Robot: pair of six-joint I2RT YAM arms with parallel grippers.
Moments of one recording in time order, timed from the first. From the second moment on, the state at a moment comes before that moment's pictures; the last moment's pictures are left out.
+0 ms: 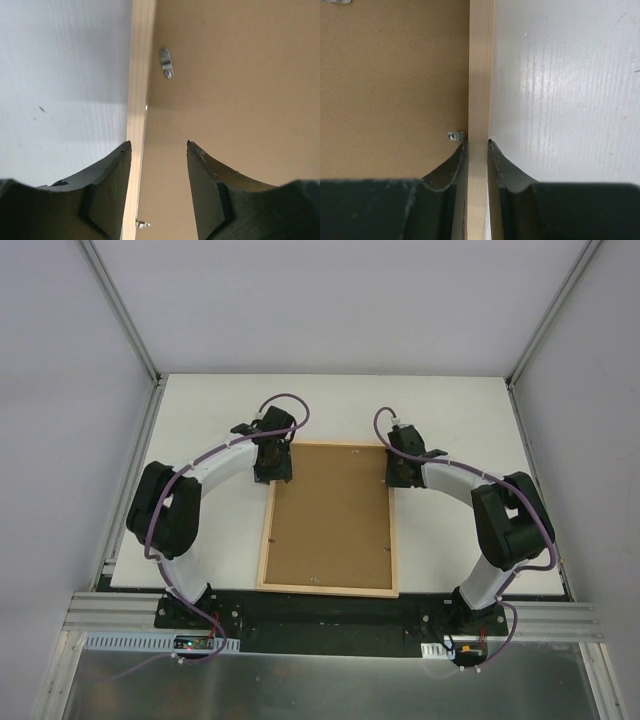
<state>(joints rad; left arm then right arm) -0.49 1.72 1.23 -0.68 -0.11 -0.57 0.44 1.72 1.00 -0.30 0.15 0.39</state>
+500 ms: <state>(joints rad) -0.41 1.94 1.42 -0.69 -0.11 -0.52 0.44 1.70 0.98 -0.28 0.14 0.38</state>
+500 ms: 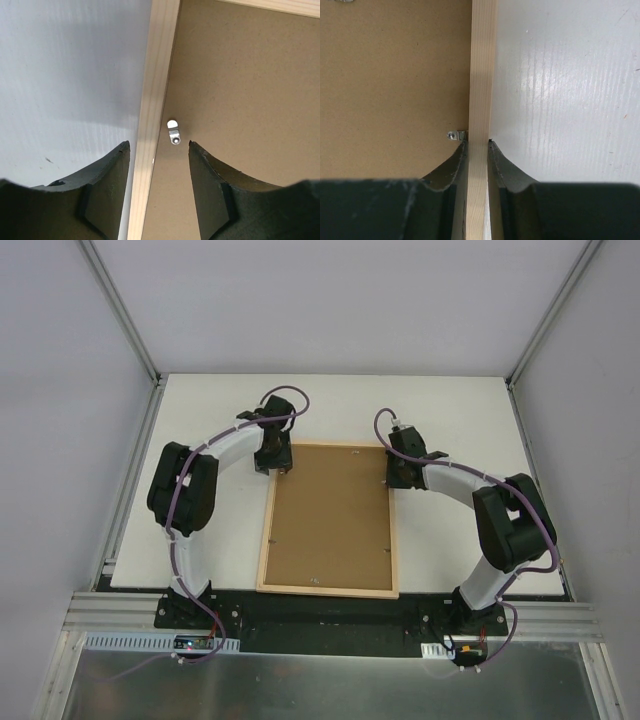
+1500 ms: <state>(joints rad) -0.37 1.94 1.34 -0.59 -0.05 -0.56 0.44 1.70 0.98 -0.28 0.14 0.38</state>
